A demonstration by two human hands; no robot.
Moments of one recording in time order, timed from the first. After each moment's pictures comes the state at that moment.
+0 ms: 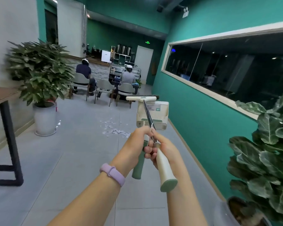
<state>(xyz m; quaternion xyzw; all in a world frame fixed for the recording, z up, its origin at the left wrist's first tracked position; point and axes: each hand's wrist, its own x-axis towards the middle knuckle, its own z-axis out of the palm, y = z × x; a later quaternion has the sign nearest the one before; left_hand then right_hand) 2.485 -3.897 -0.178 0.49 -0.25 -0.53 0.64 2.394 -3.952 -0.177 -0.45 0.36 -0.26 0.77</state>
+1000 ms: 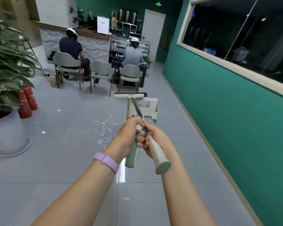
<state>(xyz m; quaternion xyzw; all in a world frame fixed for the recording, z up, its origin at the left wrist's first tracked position) 3.004 -4.638 -0.268 0.53 -0.16 -0.53 0.64 2.921 -4.700 -0.273 -0.38 0.37 -0.18 0.83</state>
